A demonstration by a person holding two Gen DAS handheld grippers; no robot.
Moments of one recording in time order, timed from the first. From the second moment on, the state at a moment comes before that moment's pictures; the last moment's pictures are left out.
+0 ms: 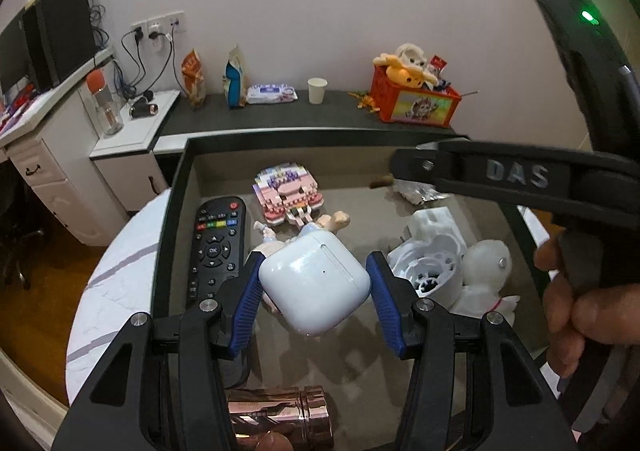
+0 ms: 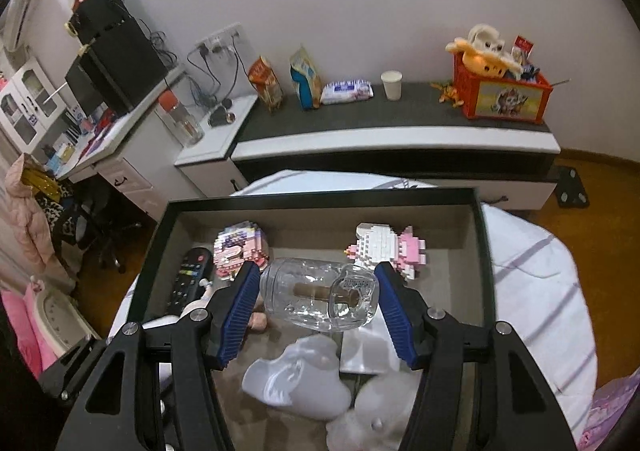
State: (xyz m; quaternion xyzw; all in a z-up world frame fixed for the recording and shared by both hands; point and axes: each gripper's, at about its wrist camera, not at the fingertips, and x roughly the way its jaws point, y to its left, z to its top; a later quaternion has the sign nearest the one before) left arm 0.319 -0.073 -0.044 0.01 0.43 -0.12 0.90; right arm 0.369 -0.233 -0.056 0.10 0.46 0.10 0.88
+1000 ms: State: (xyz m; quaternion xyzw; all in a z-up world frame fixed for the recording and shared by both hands) left arm 0.221 -0.043 -0.011 0.01 0.40 -0.09 0.91; right arm 0.250 -0.237 -0.008 0.08 0.39 0.07 0.91
